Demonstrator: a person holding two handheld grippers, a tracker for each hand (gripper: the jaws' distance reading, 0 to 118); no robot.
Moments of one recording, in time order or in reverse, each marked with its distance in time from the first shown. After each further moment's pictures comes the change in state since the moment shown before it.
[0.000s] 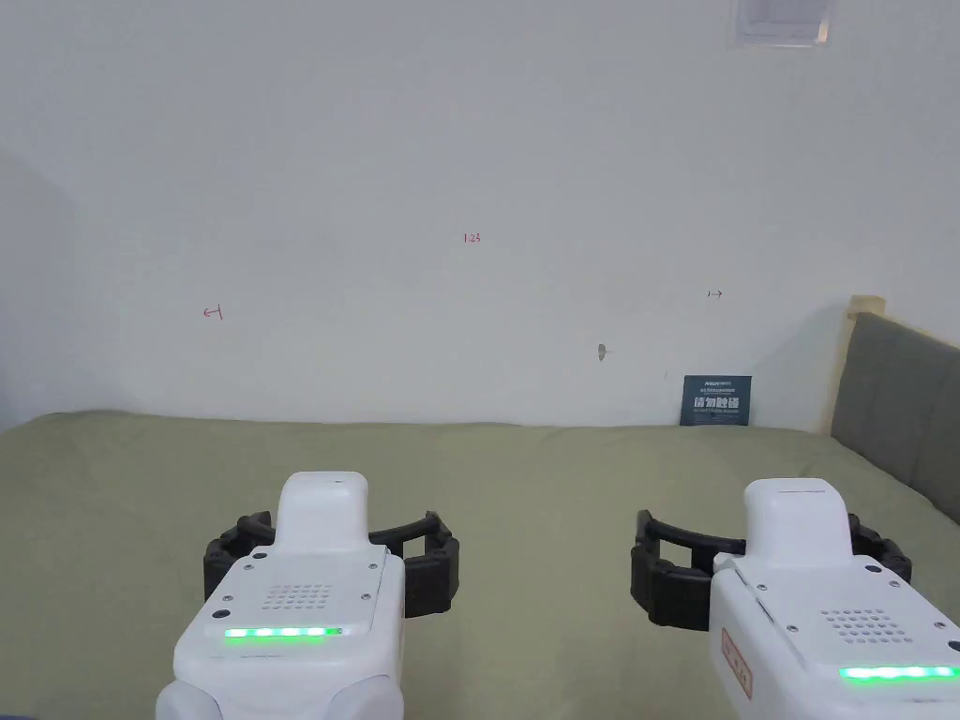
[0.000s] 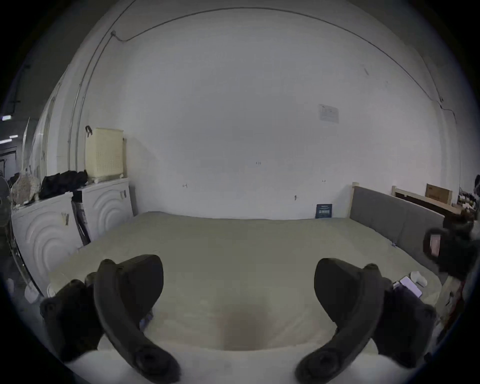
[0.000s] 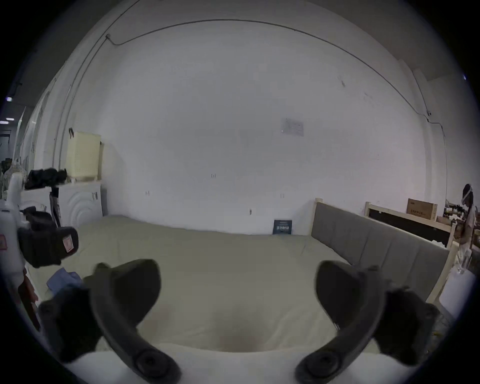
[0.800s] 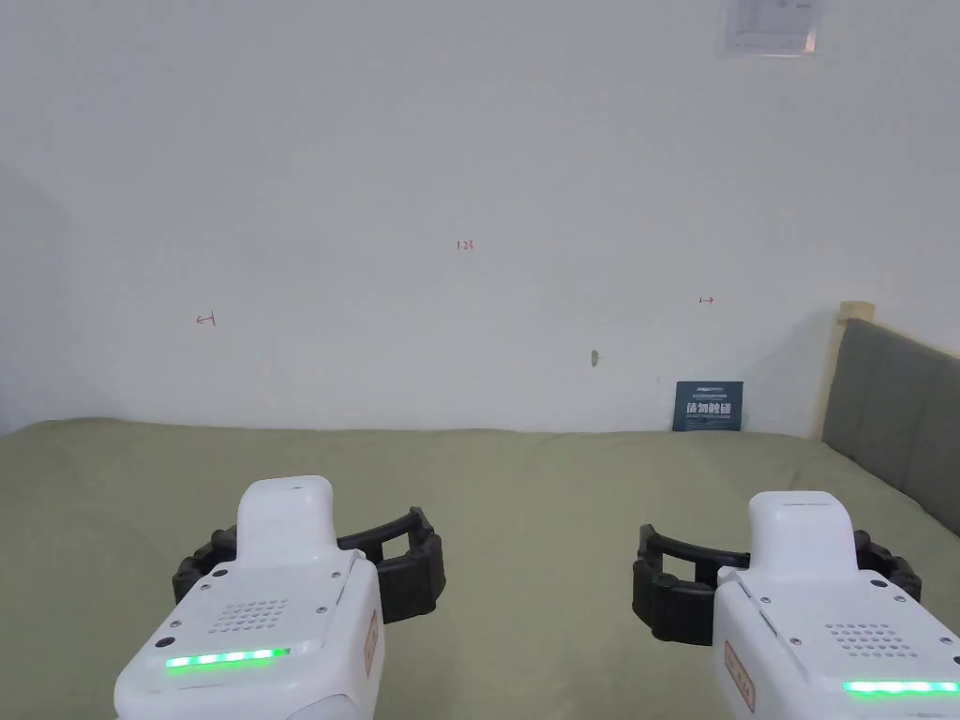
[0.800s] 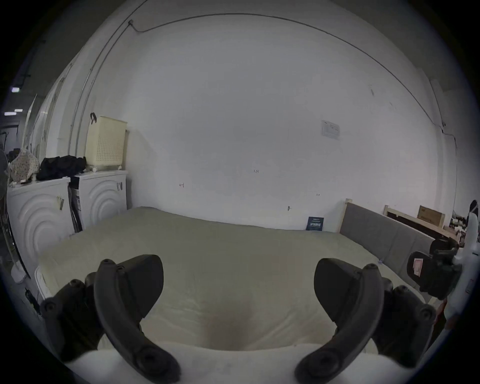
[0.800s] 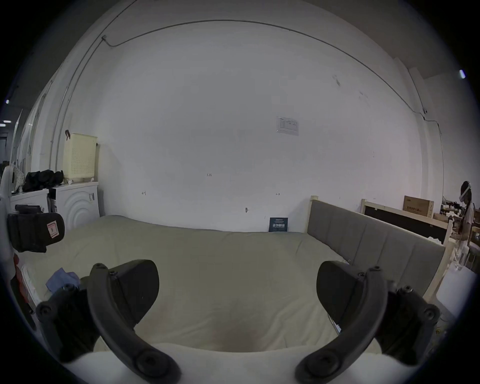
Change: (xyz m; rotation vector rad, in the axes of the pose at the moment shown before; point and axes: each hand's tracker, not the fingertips) left arm -0.007 0.006 0.020 0.026 -0.046 0.107; right arm 0.005 -0.006 0.004 -0.062 -0.032 0.001
